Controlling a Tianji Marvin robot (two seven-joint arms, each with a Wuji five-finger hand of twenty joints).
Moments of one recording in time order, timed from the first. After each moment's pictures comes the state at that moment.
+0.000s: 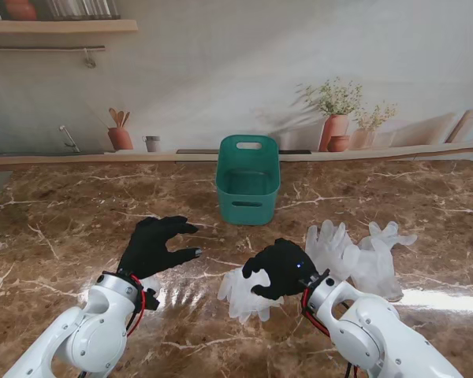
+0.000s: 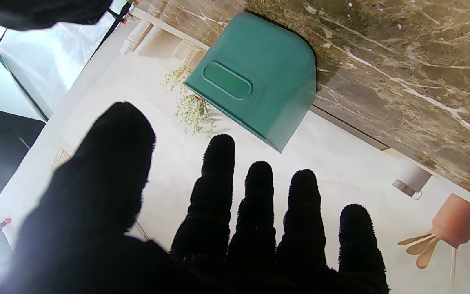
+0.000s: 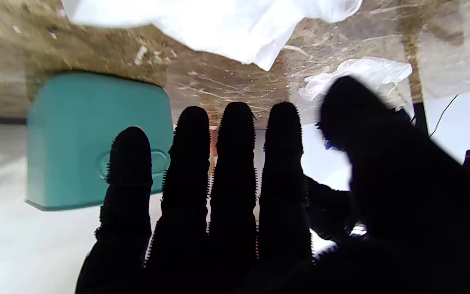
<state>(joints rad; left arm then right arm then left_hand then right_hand) 1.79 -1.13 -1.24 -1.85 0.65 0.00 0.16 -1.66 -1.04 1.13 -1.71 -1.10 -0.29 -0.12 0.66 -0.41 0.40 -0.12 0.71 0.03 0.31 0.22 0.56 0.05 0.26 0.23 0.40 0.10 0.20 0.39 -0.05 0.15 0.47 0.53 0.53 -0.70 0.97 -0.07 0.84 -0.19 0.50 0.44 0.99 -0.10 0.36 0.55 0.84 -0.05 0.49 0.60 0.48 0.08 1.01 0.76</state>
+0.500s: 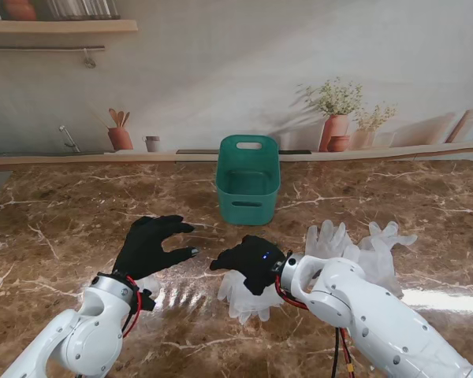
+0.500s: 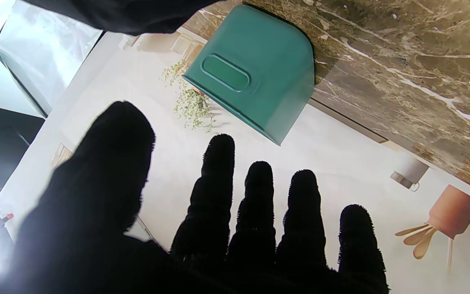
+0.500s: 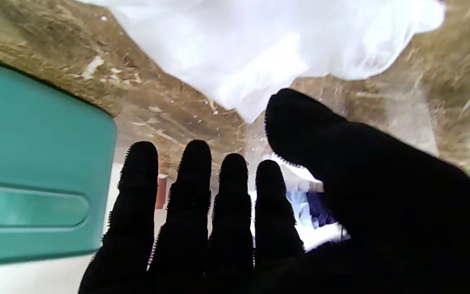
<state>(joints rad) 1.82 -1.13 -1.27 -1.87 0.65 -0.01 0.17 -1.32 -1.00 0.82 -1.56 -1.14 -0.35 0.06 0.66 -0.41 0.40 -0.12 0.71 0.03 0.31 0.22 0.56 0.05 0.26 0.23 0.40 0.10 0.20 0.39 -0.05 0.15 0.46 0.53 0.57 -0.80 1.23 -0.09 0.44 -0.05 0.18 0.37 0.57 -0.09 0.18 0.32 0.66 -0.09 0.17 0.35 0.36 0.02 0.75 0.58</state>
